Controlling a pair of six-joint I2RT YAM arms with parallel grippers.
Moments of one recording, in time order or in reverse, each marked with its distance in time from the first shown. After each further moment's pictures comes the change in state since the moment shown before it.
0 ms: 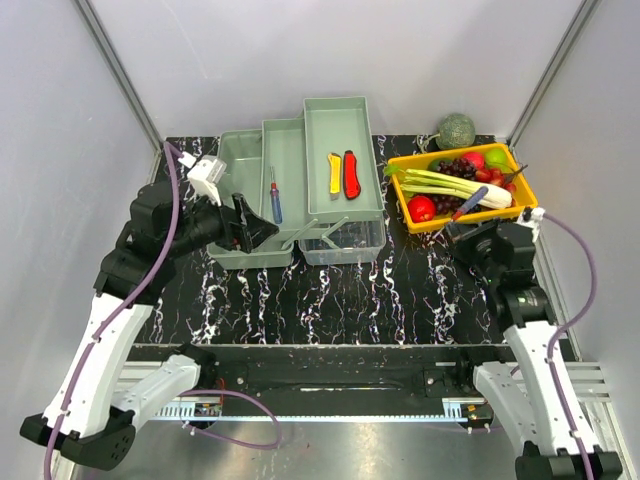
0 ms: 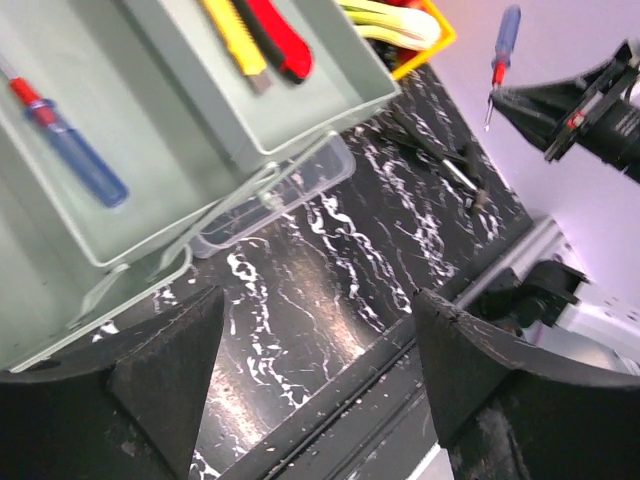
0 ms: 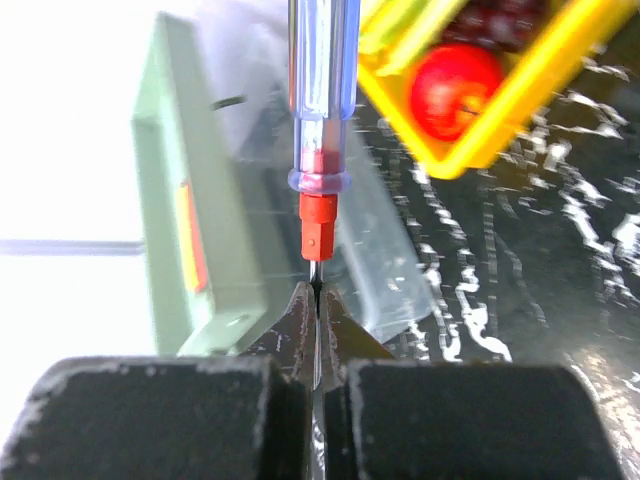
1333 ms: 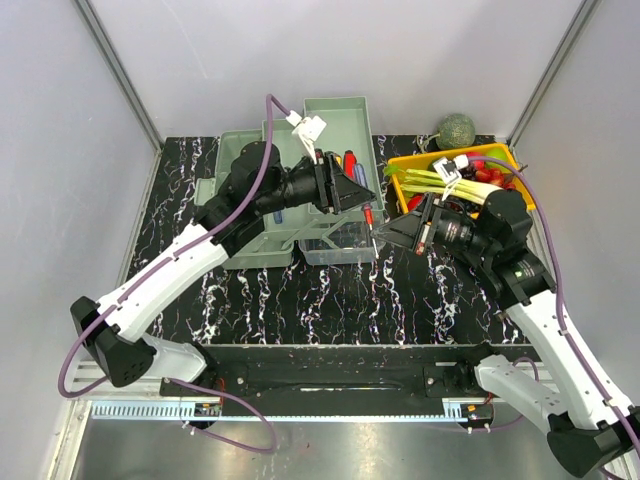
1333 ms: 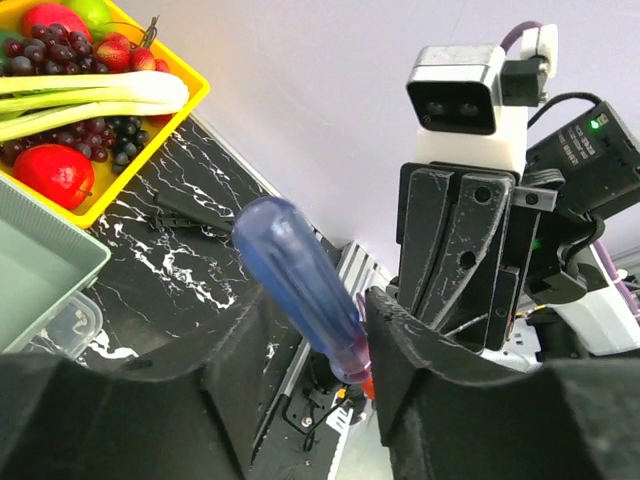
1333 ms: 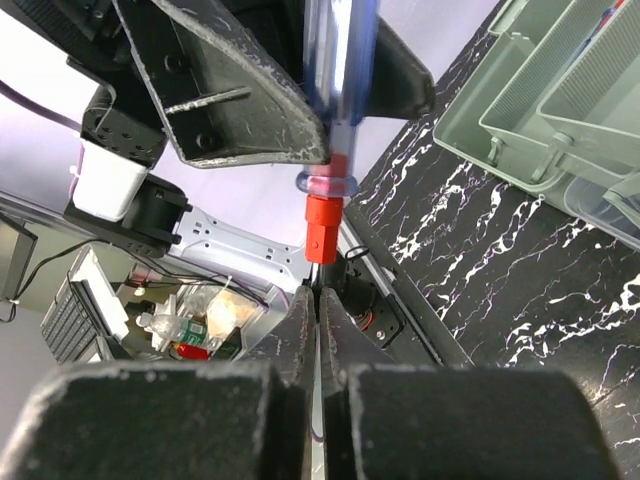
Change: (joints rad) left arm -0.389 0.462 0.190 0.574 0.050 -0.333; right arm 0.317 0.158 0.356 0.189 -0.823 -0.256
